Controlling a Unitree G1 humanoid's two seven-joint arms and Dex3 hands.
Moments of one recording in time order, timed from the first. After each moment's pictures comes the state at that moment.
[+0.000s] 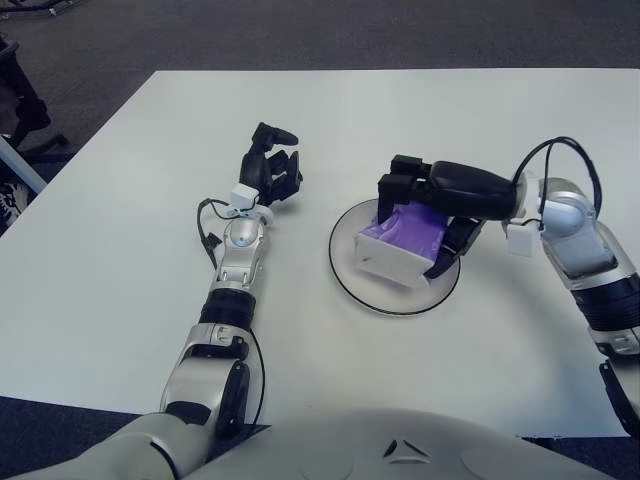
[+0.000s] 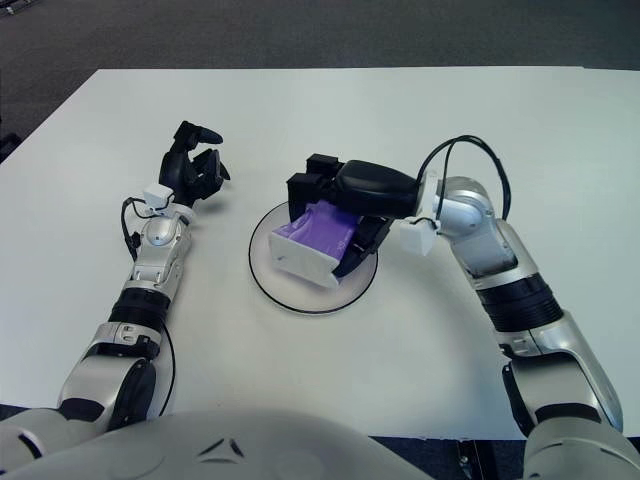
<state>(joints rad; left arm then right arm) -0.39 0.00 0.05 0.47 -0.01 -0.38 0.03 -0.45 -0.70 0.23 -0.09 -0.05 -0.59 0.74</state>
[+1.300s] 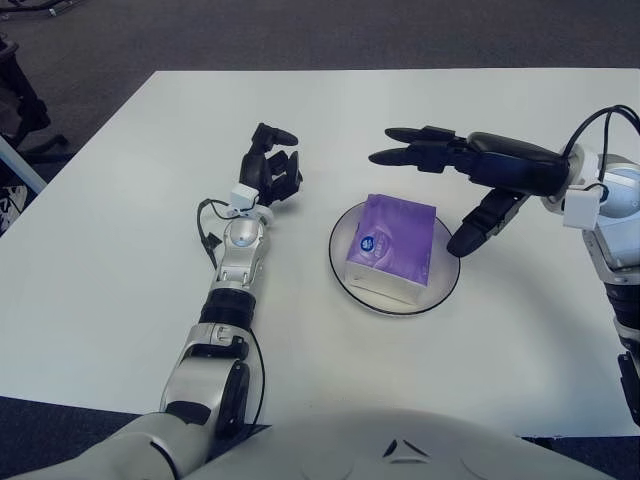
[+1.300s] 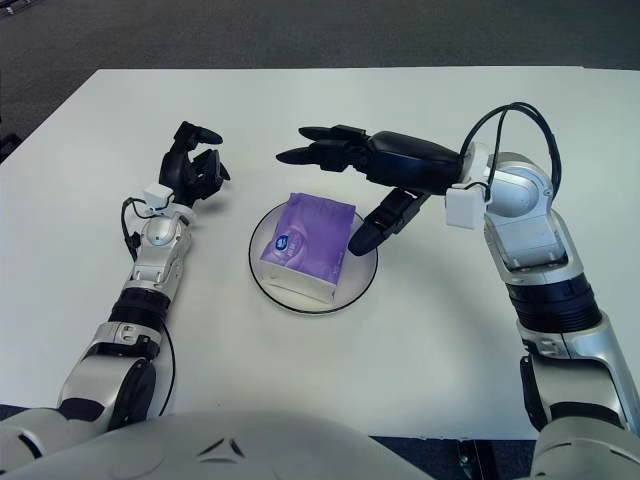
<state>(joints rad) -0.39 0.00 0.05 0.47 -0.01 -0.38 0.03 -0.46 -0.75 0.08 -0.22 0.11 -0.36 0.84</state>
